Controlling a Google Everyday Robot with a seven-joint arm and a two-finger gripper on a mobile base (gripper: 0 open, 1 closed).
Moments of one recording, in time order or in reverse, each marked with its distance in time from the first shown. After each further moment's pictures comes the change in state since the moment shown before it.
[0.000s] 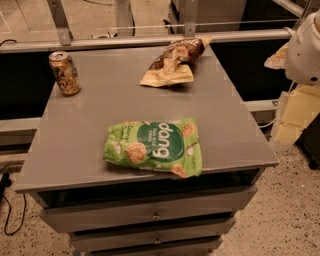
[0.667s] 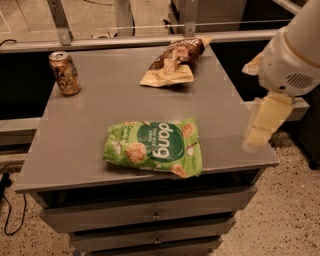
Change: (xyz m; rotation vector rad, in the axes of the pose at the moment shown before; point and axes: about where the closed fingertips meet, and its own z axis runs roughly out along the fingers) arm -0.030 -0.001 0.031 -0.014 -0.067 -0.018
